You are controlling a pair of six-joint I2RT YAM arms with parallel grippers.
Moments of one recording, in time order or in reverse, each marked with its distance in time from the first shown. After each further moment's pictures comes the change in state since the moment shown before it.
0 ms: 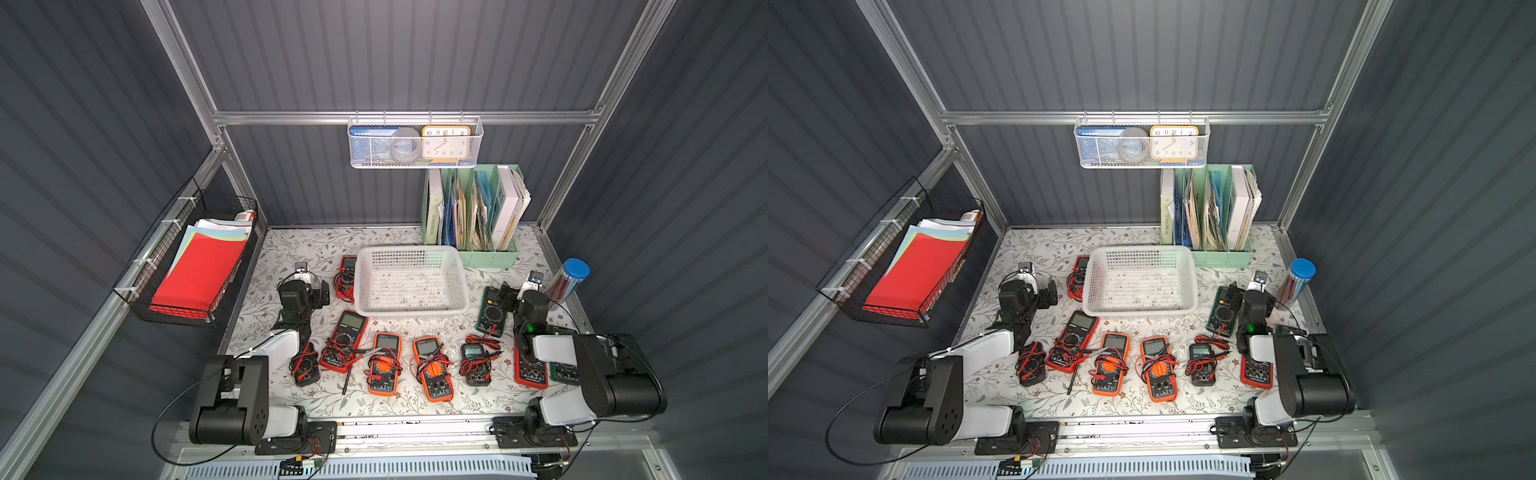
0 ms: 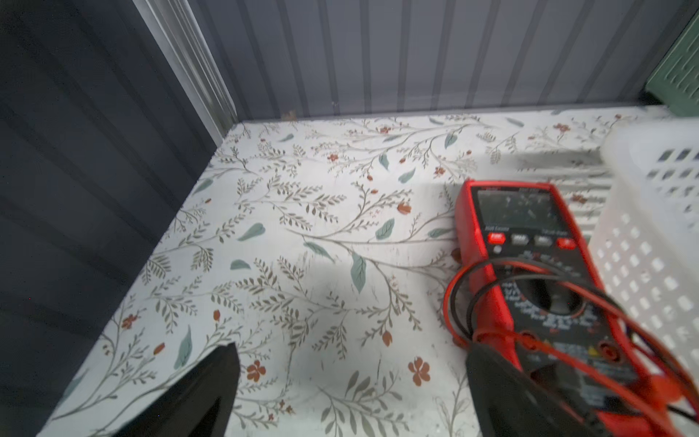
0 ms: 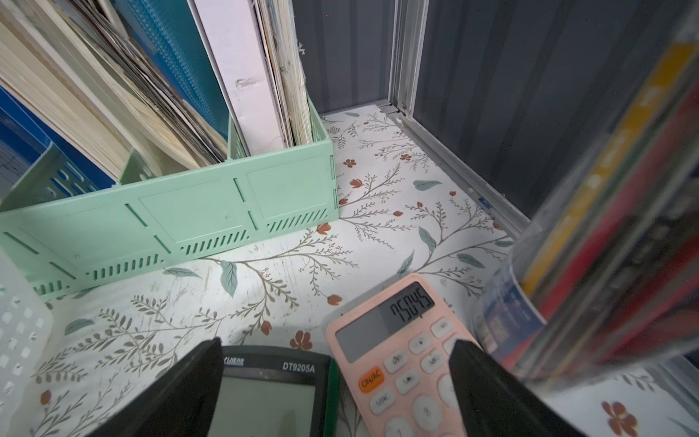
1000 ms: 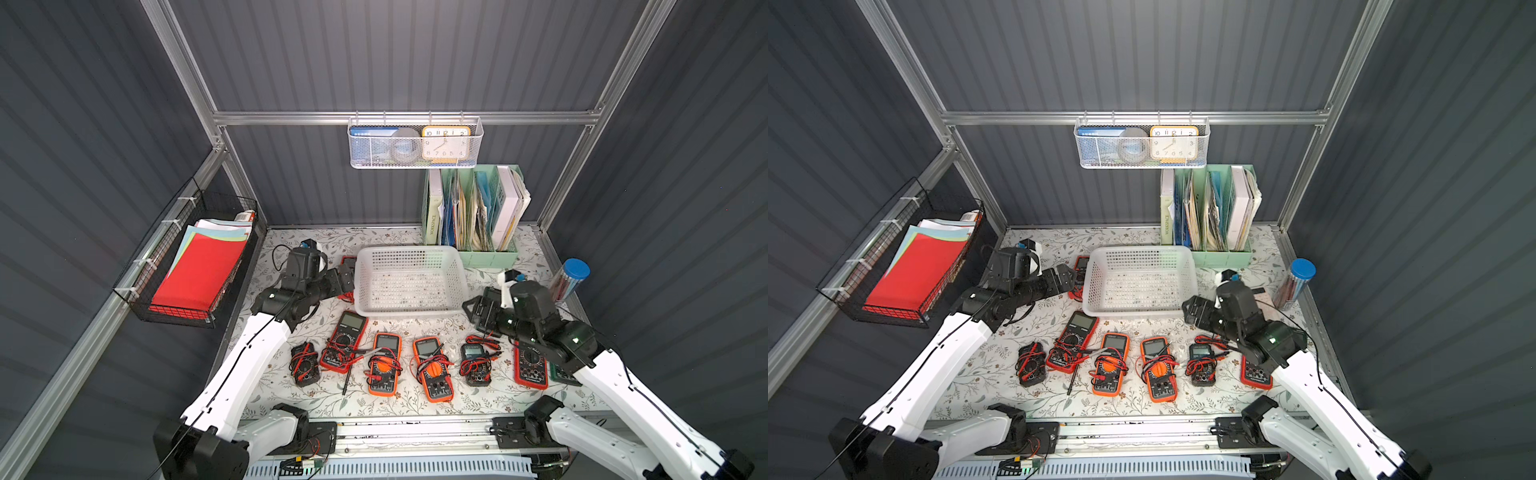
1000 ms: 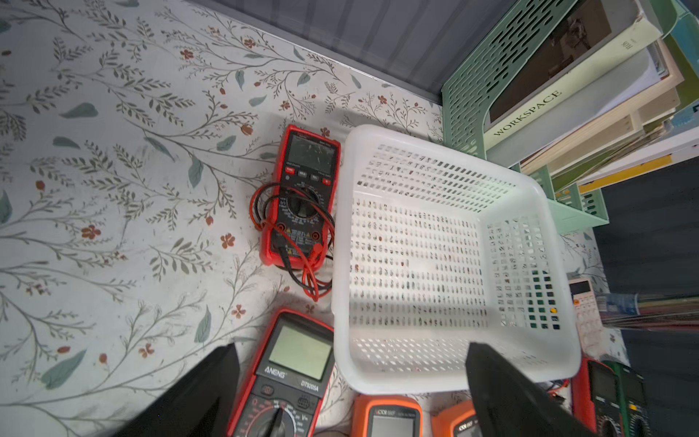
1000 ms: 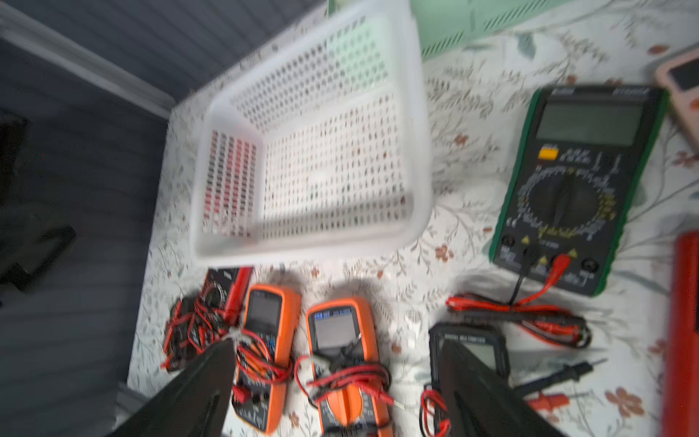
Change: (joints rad) left arm -0.247 -0.226 0.569 -1.114 0.164 -0.556; right arm 0.581 -0.561 0.517 -1.481 -0.275 0.602
